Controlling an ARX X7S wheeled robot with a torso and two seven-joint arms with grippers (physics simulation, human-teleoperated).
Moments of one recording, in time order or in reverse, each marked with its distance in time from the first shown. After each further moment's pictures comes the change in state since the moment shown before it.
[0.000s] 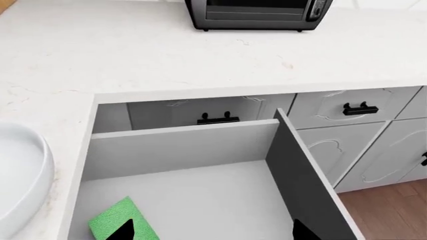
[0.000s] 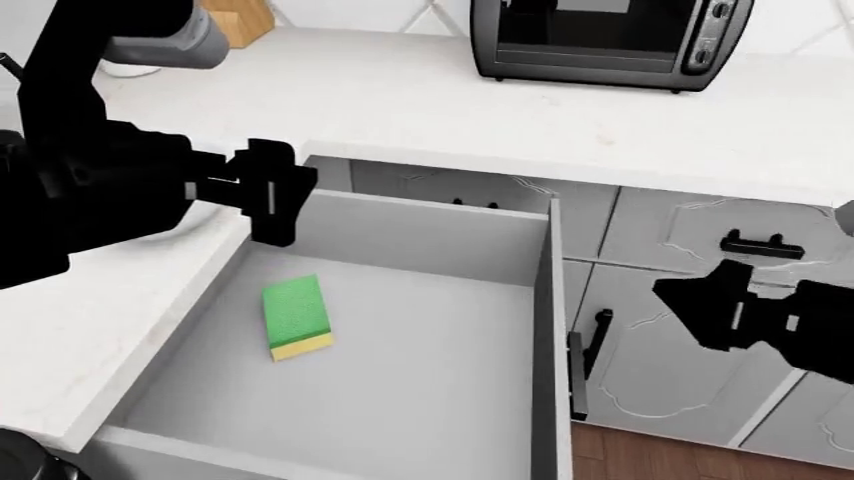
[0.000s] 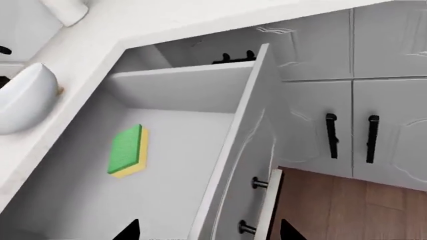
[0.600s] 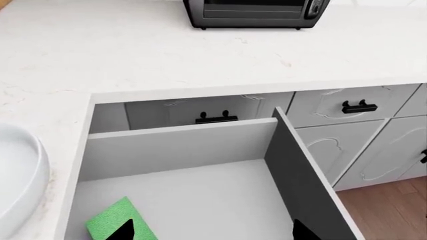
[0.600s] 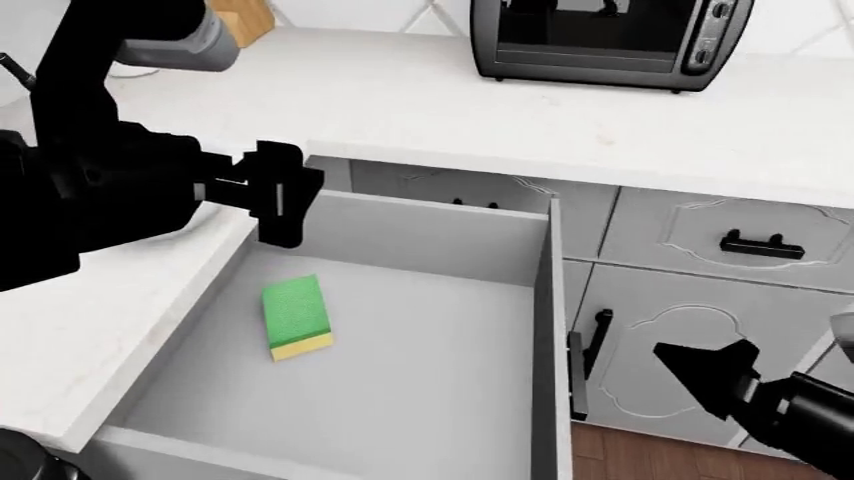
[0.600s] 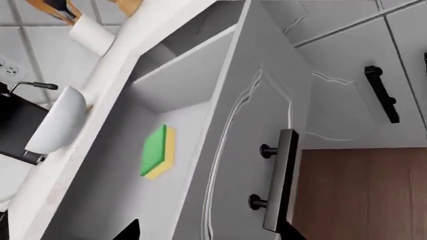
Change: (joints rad) left arm -0.005 0.010 0.018 0.000 0.009 0.008 0.007; right arm -0.363 0.026 -0.211 0.091 -0.002 -0.453 -0.474
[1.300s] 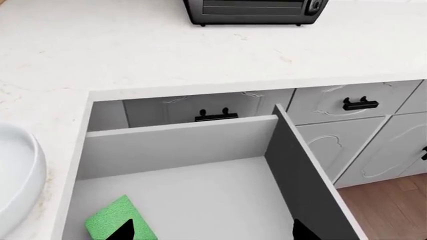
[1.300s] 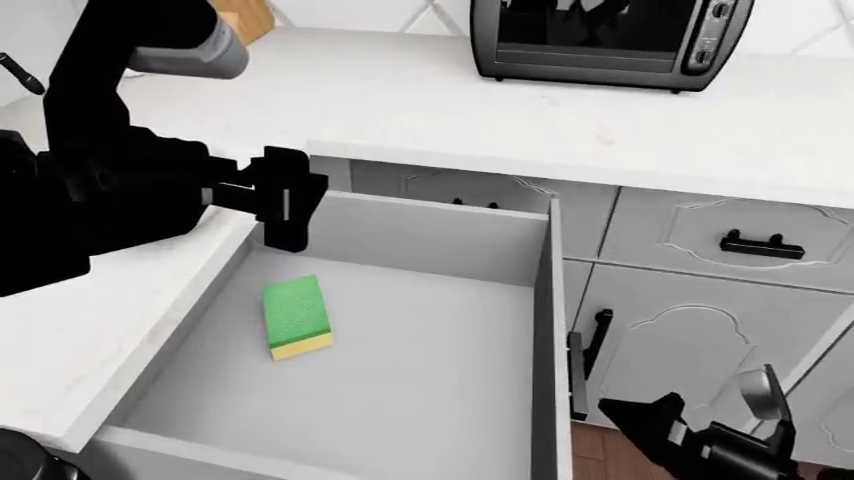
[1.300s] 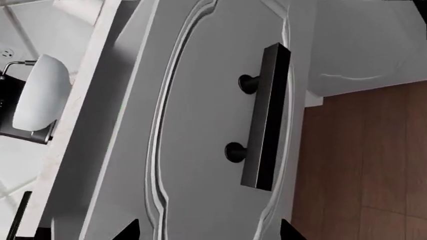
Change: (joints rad) left arm 0.004 0.004 0.018 0.002 0.016 0.008 0.012; right arm -0.088 -0.282 -0.106 0.311 -0.028 0.040 -0.177
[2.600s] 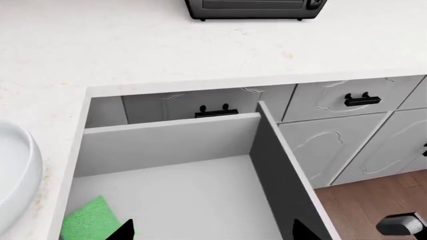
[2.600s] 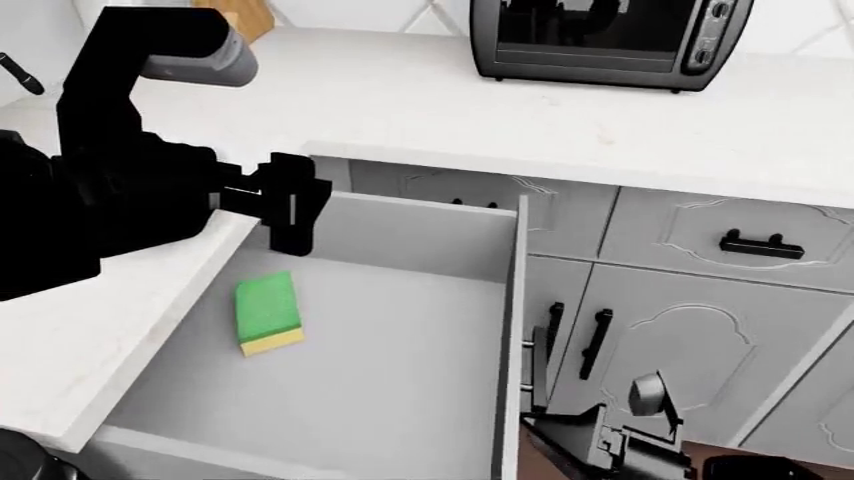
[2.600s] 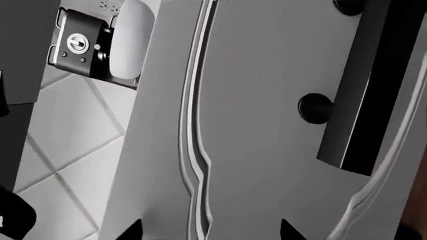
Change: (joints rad) left arm -0.002 0.001 0.031 -0.003 0.015 0.013 0.017; right arm 0.059 -0.363 -0.066 0.392 -0.096 0.203 -0.449
